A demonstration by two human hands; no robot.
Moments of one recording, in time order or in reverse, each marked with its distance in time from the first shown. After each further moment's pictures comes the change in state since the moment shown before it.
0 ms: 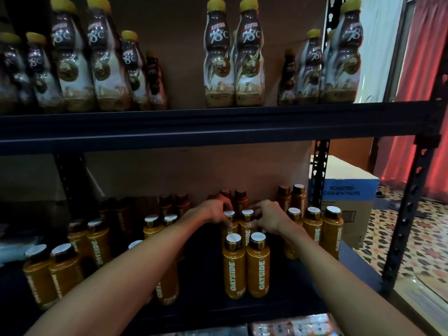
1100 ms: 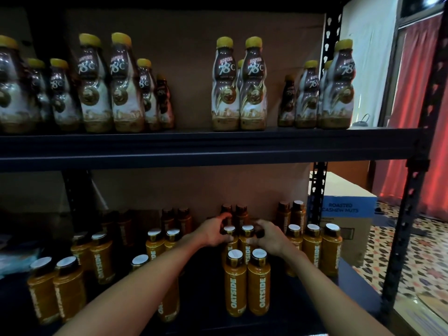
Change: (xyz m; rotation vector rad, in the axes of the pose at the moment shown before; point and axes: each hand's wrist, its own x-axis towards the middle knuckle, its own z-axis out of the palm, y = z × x) left_hand -0.012 -0.017 0.012 -0.144 0.087 0.049; right_hand -0.021 0.000 0.006 0.133 0.027 -0.066
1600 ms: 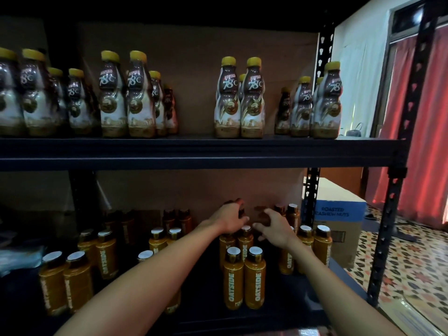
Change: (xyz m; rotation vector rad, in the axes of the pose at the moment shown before) left_hand -0.016 0.065 -0.018 0.045 0.141 0.161; right_hand -0.026 -0.028 -0.031 0.072 0.154 -0.038
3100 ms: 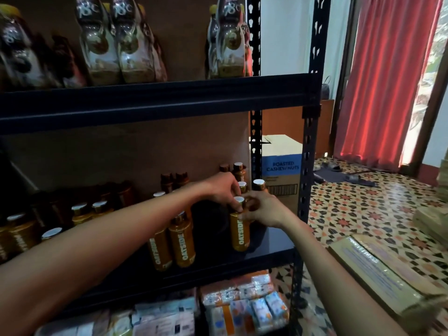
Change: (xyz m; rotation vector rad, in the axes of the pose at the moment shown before) left_hand 0.045 0.137 0.094 0.153 -0.397 0.176; right_hand -0.072 0.112 -0.116 -0.037 -0.181 0.087
